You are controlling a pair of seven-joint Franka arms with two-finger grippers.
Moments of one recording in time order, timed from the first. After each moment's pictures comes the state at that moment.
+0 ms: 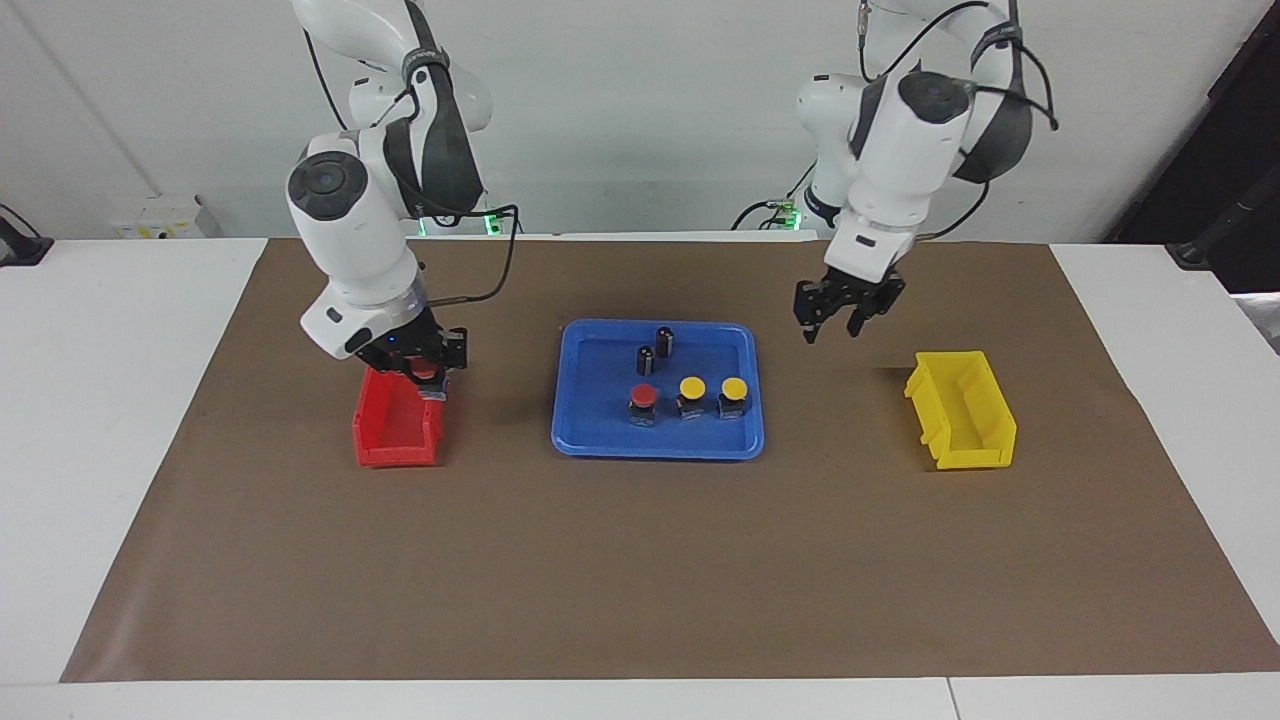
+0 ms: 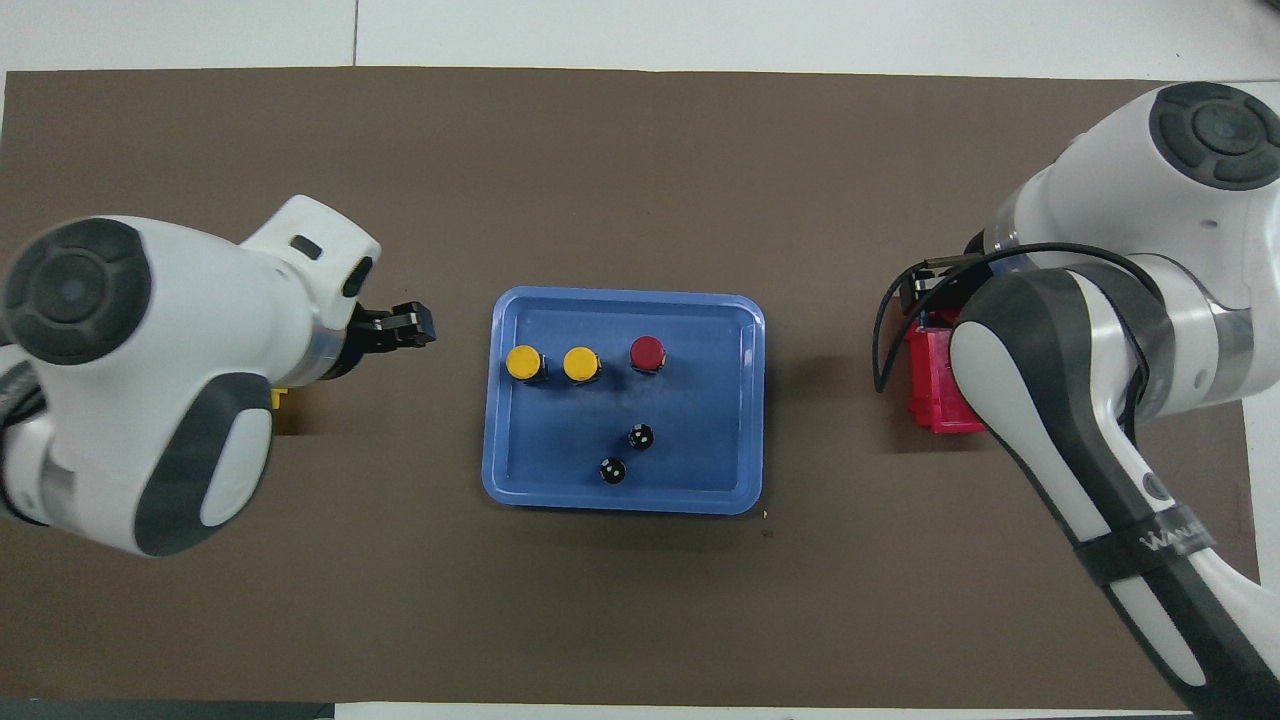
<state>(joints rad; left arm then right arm) -0.43 -0.02 -0.05 -2.02 -0.02 2.09 -0.58 -0.01 0.11 0.12 -1.86 -0.02 1.89 0.05</state>
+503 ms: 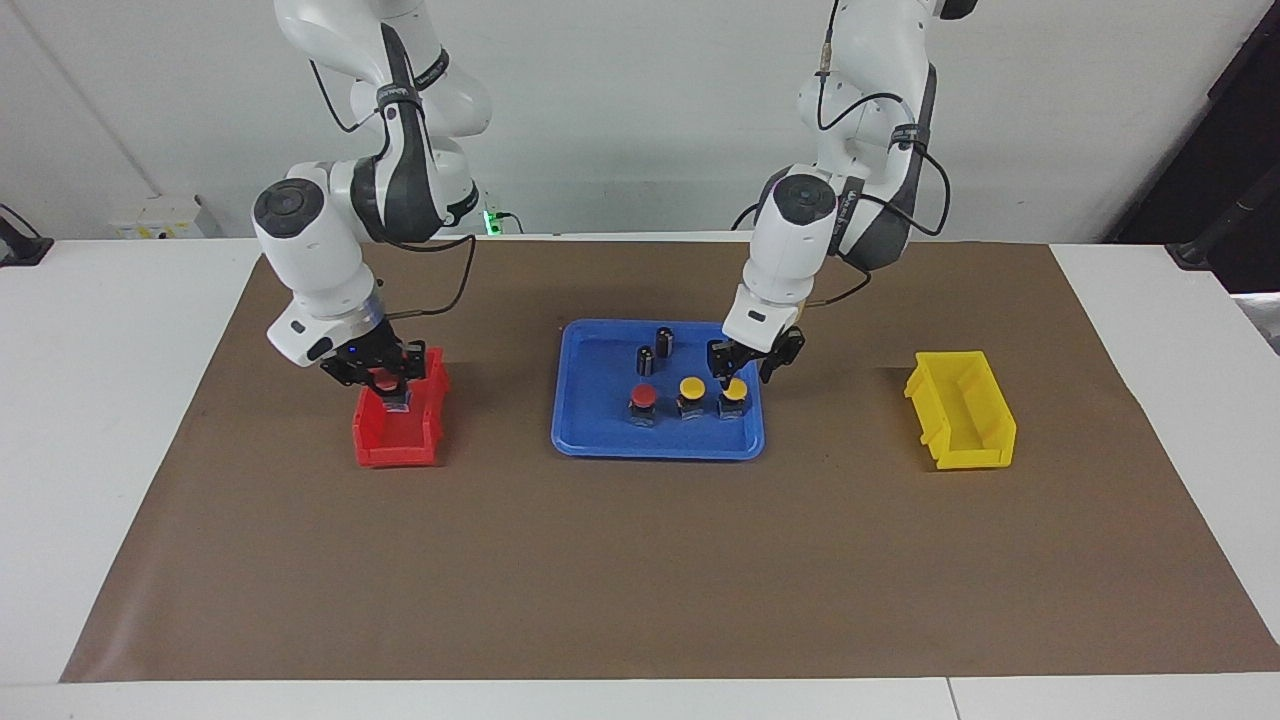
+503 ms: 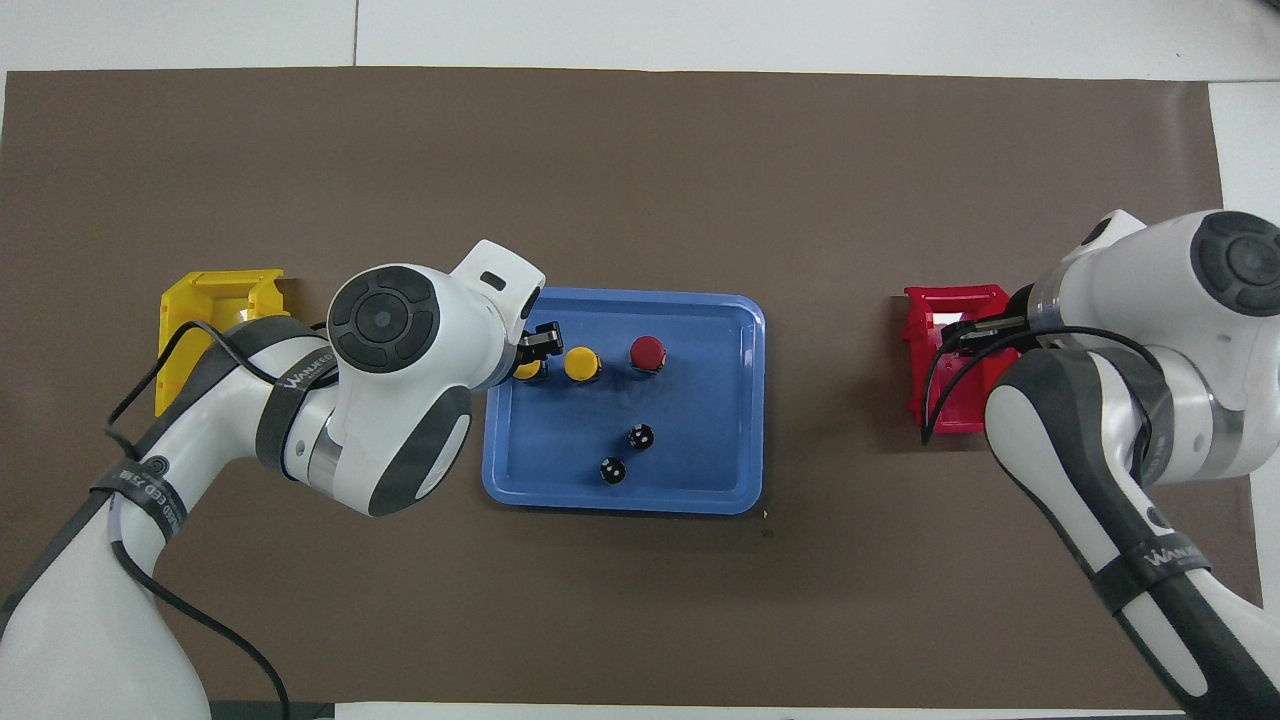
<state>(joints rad) -0.54 0.17 -0.05 -2.02 -0.02 2.28 -0.71 -0.08 0.03 0.13 -2.20 -0.02 2.26 -0.03</state>
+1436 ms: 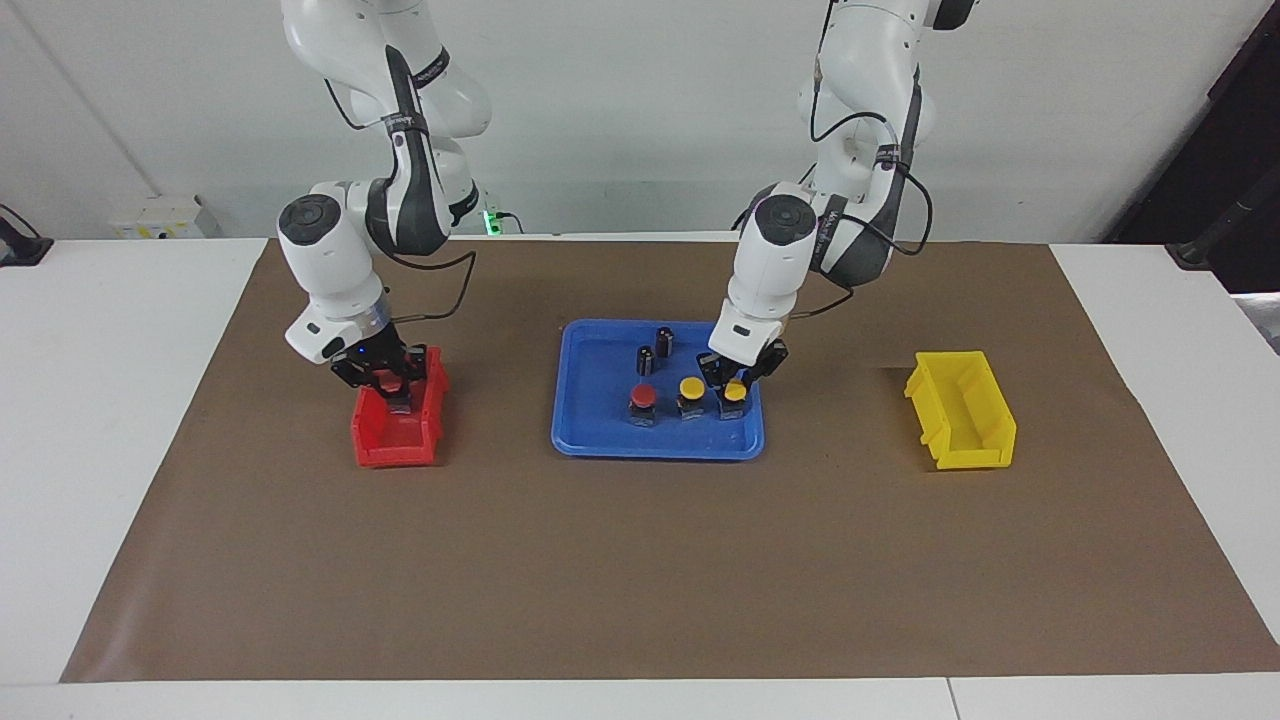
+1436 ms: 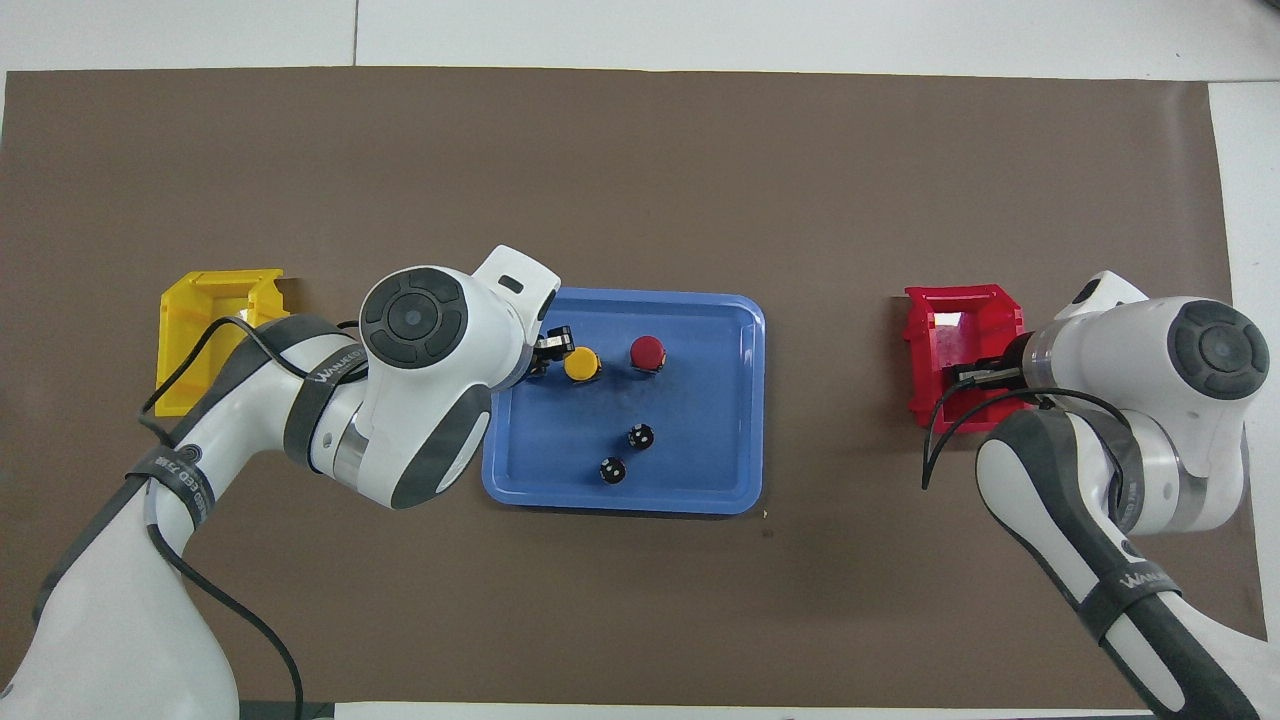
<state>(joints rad) -0.55 0.20 -0.04 -1.96 -0.02 2.19 -0.73 -0.13 0.01 0.13 -2.34 -0.02 2.41 -0.08</state>
